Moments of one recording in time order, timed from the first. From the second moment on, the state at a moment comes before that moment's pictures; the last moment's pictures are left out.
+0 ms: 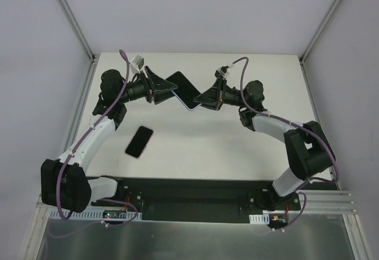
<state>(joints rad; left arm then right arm) -0.21 1.24 0.92 0.26 0.94 -1.37 0.46 1.64 0.87 1.06 -1.02 1.69</state>
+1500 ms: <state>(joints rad) -0.25 1.29 0.93 0.32 0.89 -1.42 0.43 1.33 0.87 0.69 -0.98 1.36</state>
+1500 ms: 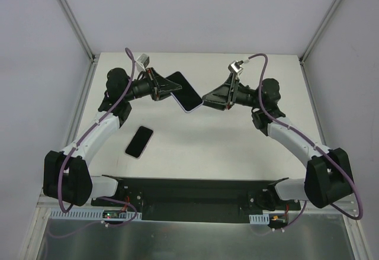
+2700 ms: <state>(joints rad) -0.25 1.30 0.93 0.43 0.91 -1.47 0.43 1.43 0.91 0.71 -1.04 1.41</state>
